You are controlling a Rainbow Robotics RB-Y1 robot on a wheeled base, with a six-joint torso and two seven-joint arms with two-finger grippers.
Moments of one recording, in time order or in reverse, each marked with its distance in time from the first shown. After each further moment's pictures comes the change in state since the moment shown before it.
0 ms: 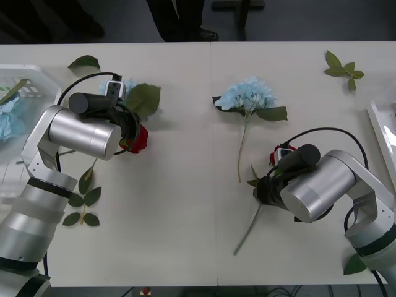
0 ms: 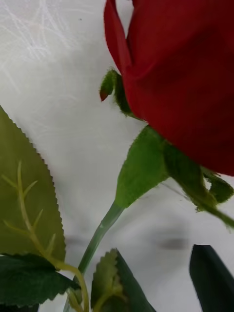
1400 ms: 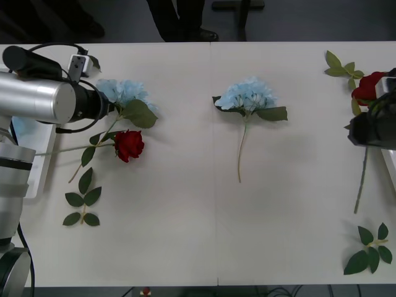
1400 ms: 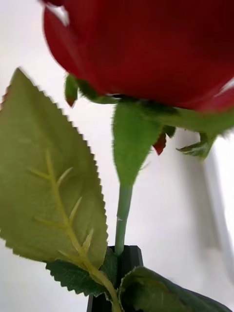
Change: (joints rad) right arm -0.091 -0.122 -0.589 -0.136 -0.060 0.345 0.384; left arm -0.077 0.092 0.163 -0.058 0.146 0.202 -0.196
